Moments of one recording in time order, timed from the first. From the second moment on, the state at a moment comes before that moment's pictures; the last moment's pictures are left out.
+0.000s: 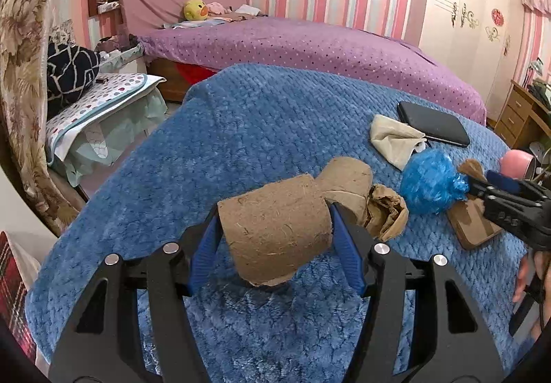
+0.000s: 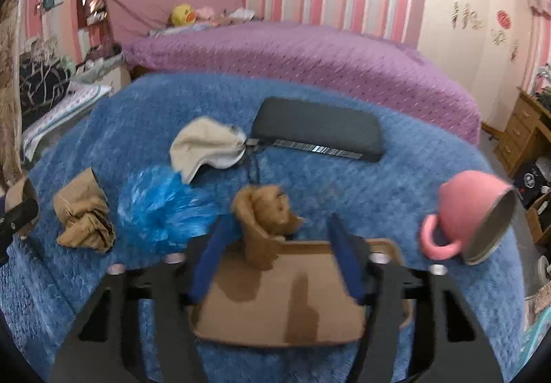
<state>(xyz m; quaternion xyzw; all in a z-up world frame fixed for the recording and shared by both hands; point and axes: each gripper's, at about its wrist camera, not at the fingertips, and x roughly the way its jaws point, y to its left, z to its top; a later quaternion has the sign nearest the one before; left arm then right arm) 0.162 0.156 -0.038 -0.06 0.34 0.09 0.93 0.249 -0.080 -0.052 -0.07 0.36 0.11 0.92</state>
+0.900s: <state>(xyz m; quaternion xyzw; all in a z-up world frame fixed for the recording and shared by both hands) 0.142 0.051 -0.006 -0.01 0.31 0.02 0.95 0.146 -0.218 -0.033 -0.02 0.31 0.05 0.95</state>
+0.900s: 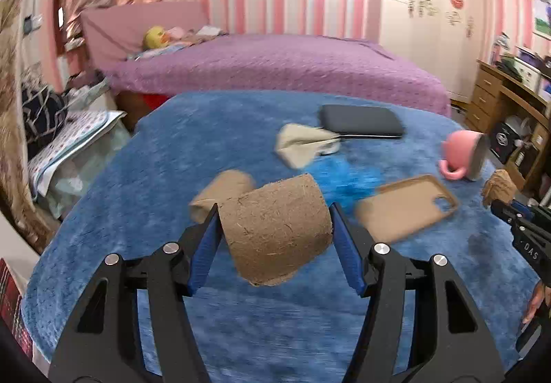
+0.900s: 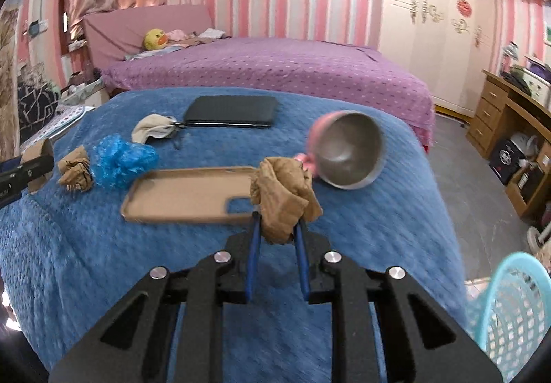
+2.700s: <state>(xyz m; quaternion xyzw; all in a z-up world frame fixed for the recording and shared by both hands) 0.113 -0.145 -0.003 0.03 0.27 -0.08 0.96 0.053 -0.422 -0.028 0.02 0.28 -0.11 0.95</state>
